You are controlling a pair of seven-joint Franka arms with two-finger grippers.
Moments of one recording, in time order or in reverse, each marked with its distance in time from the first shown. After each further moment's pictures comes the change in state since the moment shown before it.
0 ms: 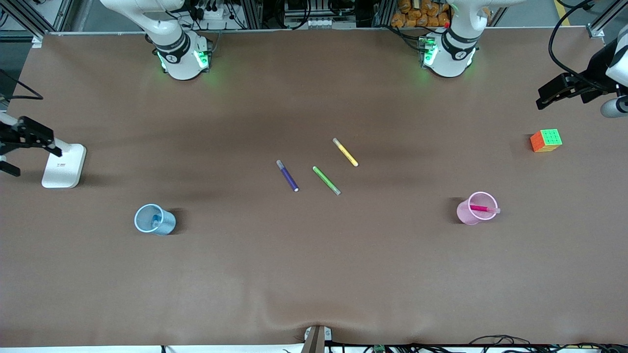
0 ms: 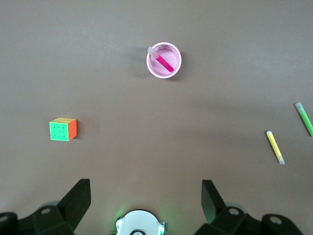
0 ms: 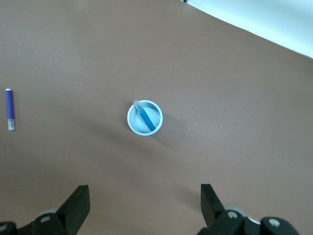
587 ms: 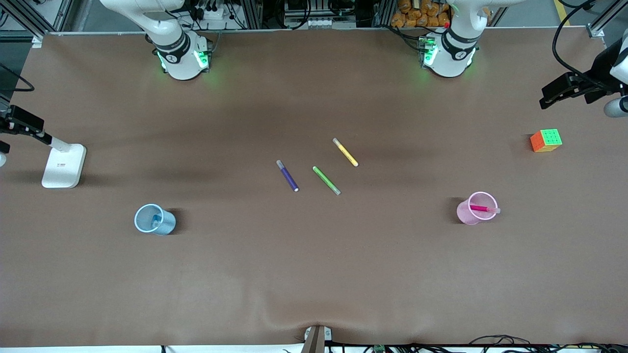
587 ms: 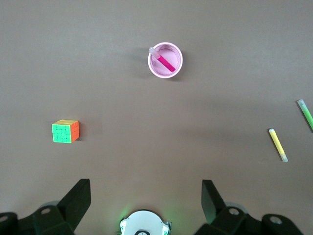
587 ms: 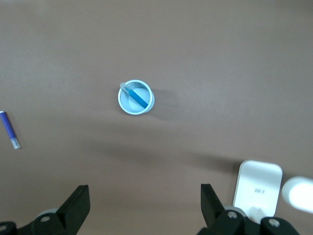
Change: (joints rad) left arm 0.011 0.000 0.001 0.000 0.000 0.000 0.034; right arm 0.017 -0.061 -0.011 -0.003 -0.062 -0.110 0.305
